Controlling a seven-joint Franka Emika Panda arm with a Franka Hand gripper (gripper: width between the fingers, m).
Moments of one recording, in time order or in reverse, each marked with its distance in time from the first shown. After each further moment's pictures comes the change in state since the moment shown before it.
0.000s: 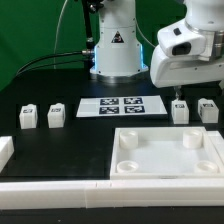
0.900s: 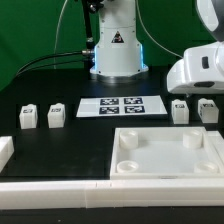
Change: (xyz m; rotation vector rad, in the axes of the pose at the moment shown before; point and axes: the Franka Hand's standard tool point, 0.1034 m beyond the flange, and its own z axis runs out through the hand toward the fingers) arm -0.002 -0.032 0.016 -0.055 -0.414 0.080
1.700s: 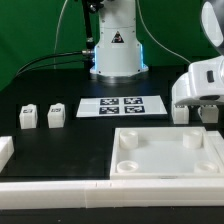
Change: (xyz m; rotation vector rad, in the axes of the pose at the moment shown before) arm 0.019 -0.007 0.012 0.009 0.006 -0.014
